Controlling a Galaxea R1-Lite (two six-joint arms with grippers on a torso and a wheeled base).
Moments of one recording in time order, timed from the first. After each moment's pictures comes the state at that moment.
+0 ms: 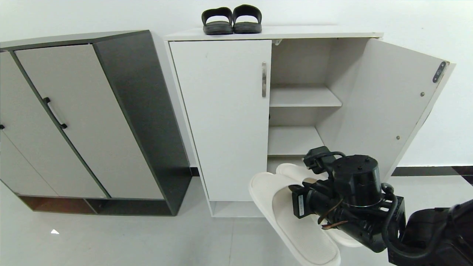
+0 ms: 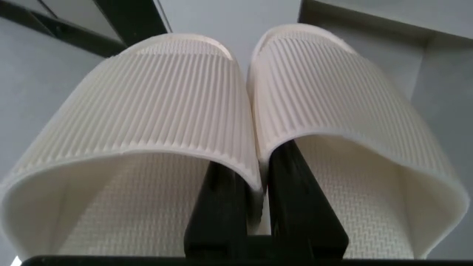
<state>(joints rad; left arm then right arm) 0.00 0.02 -0.01 0.01 -0.06 0.04 0.78 1.82 -0.71 -0.77 -0.30 0.17</state>
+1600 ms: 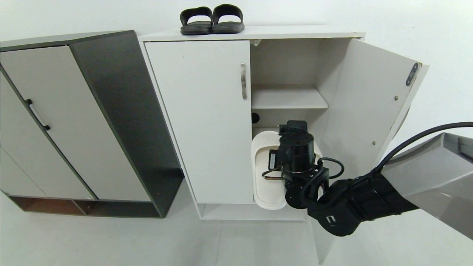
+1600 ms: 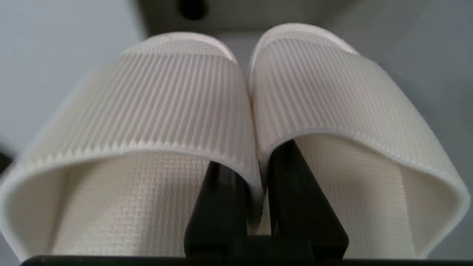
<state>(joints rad) 0.00 0.00 0.00 0.00 -0.05 0.01 0.80 2.13 -1.20 -0.81 -0.83 0.17</state>
